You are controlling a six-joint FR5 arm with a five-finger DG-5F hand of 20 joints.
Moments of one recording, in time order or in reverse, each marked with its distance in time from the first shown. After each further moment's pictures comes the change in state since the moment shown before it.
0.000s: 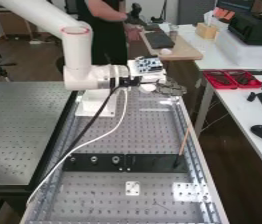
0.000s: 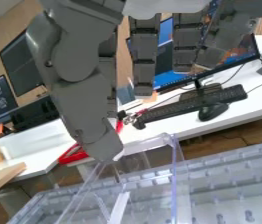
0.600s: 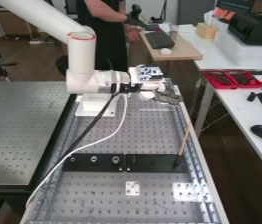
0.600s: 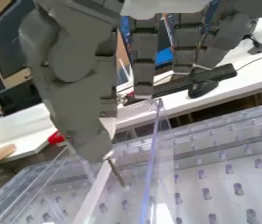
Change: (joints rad) arm 0.003 -0.038 0.021 -0.055 0.010 -0.009
